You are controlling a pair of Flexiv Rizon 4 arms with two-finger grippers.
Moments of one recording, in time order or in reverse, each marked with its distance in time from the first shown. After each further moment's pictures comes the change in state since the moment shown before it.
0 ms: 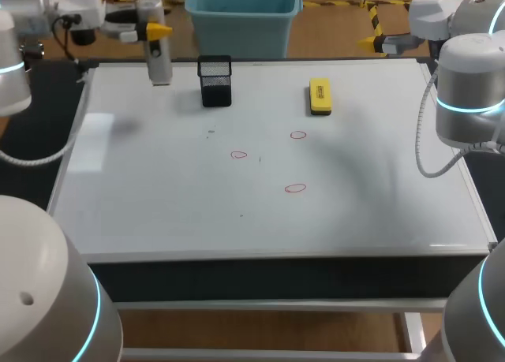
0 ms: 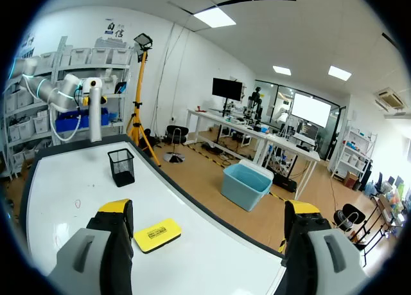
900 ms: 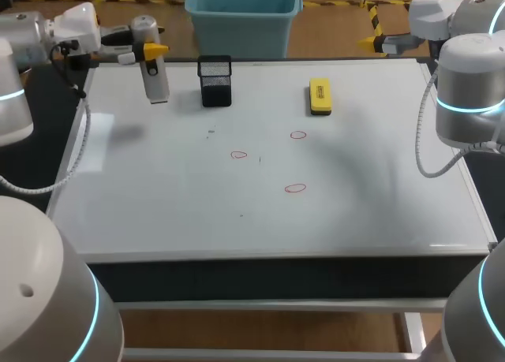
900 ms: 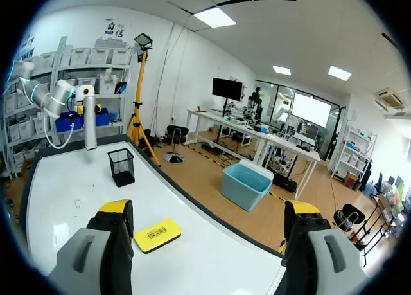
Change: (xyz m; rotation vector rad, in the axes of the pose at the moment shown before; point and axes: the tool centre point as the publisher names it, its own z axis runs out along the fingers) left arm 0.014 0.027 -0.011 0.016 -0.093 -0.019; right arm 0.000 0.000 0.000 0.000 0.000 0.000
